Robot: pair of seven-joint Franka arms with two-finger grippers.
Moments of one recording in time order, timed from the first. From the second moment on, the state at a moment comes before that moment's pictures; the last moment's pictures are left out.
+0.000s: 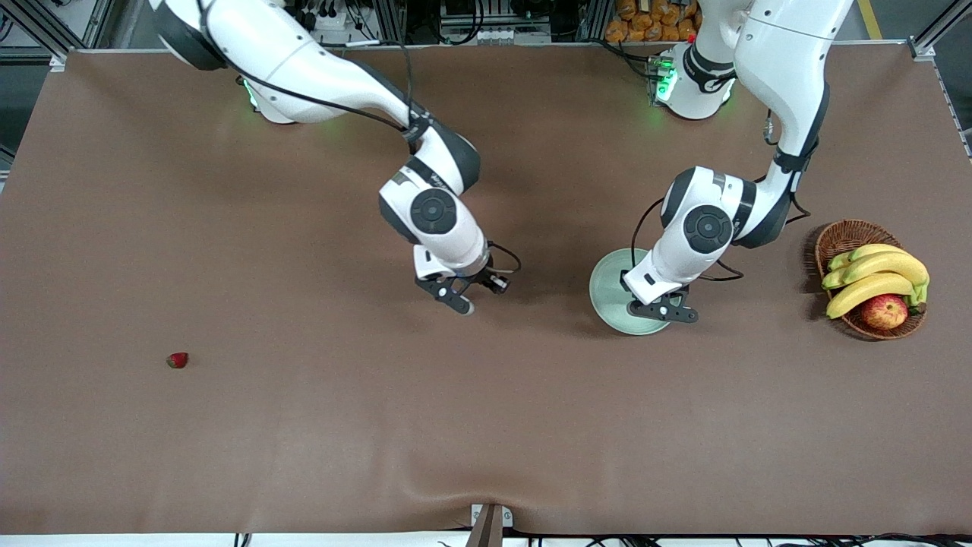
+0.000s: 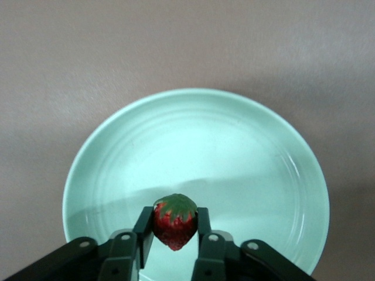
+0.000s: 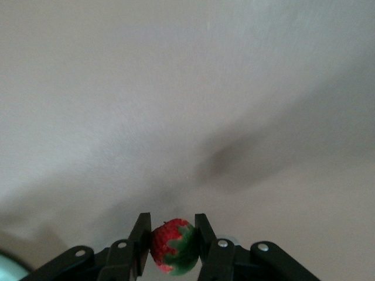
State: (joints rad) left arm -0.32 0.44 -0.04 -2.08 0.02 2.48 -0.19; right arm 0.51 0.80 0.30 -1.49 -0.10 2.39 1.41
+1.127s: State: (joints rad) left arm -0.42 0.45 -0.06 -1.93 0.02 2.49 -0.39; right arm 0.41 0.76 0.20 -1.39 -0.10 2.21 1.23
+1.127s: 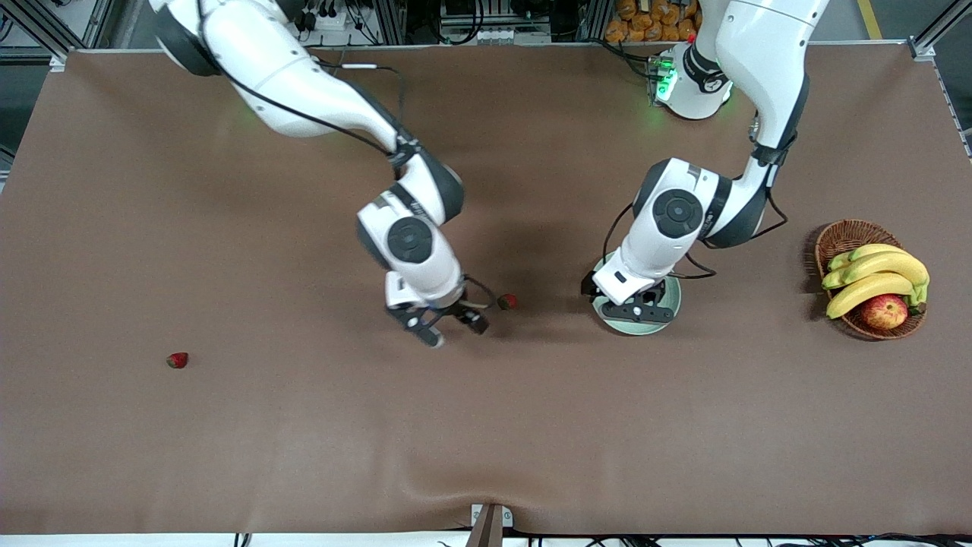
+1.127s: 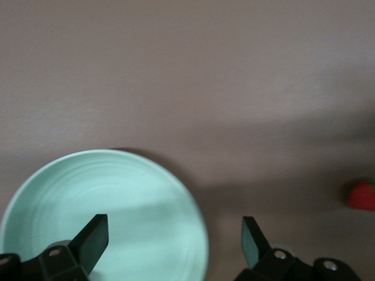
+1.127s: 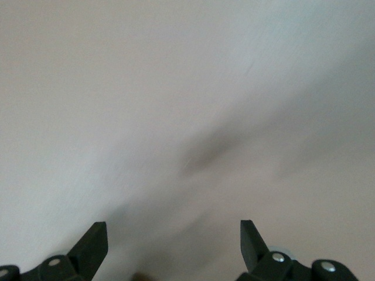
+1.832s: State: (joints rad) left arm -0.63 0.67 -0.06 -1.65 0.02 2.49 -0.49; right arm -0.02 0.65 0.19 -1.42 -0.12 1.96 0.61
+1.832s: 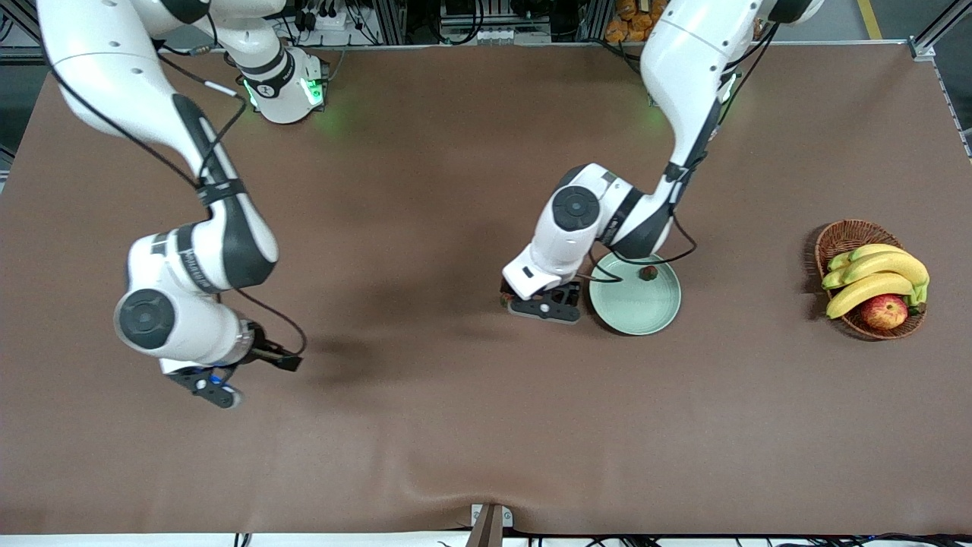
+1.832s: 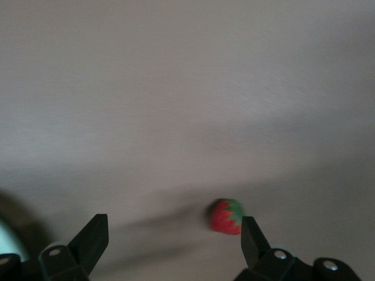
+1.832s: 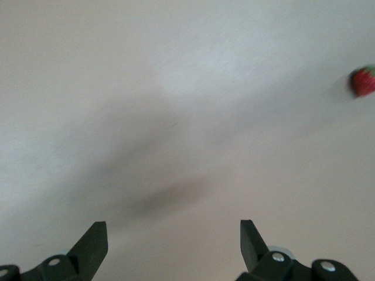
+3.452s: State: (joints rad) left arm -0.70 0.79 -0.05 -1.60 0.11 2.53 -0.49; right arm -0.36 0.75 0.18 -1.59 -0.18 2.31 0.01
